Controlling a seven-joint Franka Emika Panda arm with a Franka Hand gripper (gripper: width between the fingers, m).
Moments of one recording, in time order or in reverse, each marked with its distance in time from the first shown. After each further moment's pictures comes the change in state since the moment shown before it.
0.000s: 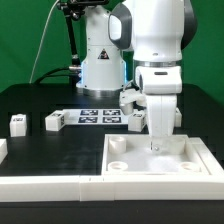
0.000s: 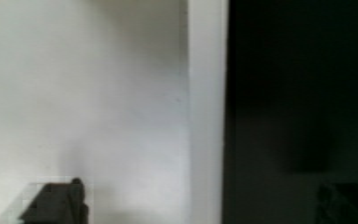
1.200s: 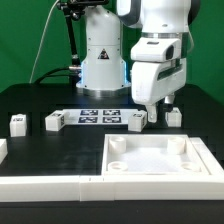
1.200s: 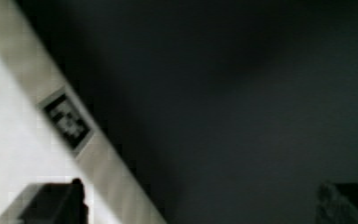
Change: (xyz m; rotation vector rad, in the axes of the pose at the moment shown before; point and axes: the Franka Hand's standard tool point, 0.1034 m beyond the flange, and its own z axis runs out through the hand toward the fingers) arm 0.018 -0.045 -0.043 -0.017 0.000 0.531
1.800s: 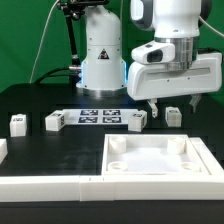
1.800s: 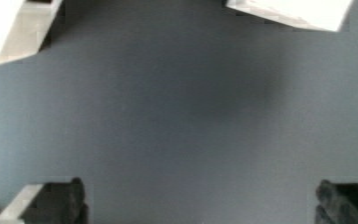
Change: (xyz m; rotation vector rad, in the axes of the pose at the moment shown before) arm 0.012 -0.046 0.007 0.060 -0.017 0.845
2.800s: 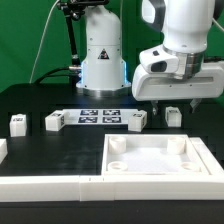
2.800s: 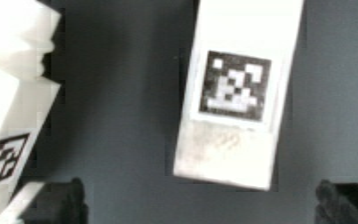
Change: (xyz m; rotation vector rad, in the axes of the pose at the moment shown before) arm -0.040 -0.016 0.014 -0.033 -0.365 0.045
